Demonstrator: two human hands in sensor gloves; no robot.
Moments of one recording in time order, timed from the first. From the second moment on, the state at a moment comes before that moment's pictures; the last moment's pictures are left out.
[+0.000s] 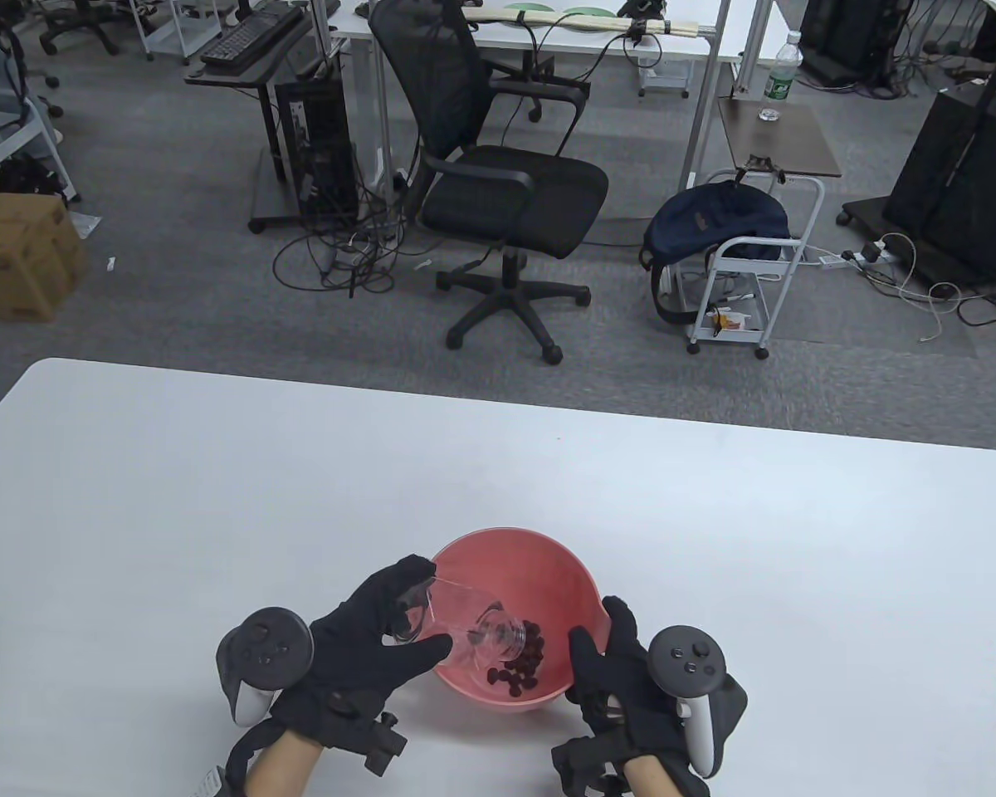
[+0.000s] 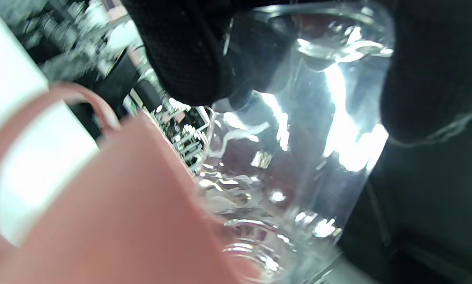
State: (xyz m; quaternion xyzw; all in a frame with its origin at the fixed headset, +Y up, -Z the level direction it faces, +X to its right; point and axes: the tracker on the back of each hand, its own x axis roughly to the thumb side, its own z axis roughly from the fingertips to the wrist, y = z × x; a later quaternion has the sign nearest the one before) left_hand -0.200 -0.694 -0.326 0.08 -0.19 0.55 0.81; right_hand 0.145 -0.740 -0.308 -0.15 0.04 0.86 0.49
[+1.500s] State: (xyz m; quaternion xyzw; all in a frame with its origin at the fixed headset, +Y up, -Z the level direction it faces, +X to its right) left_hand -0.296 -0.744 -0.360 0.04 0.03 0.64 0.77; right_hand 0.145 -0.741 -0.307 -0.15 0.04 0.86 0.49
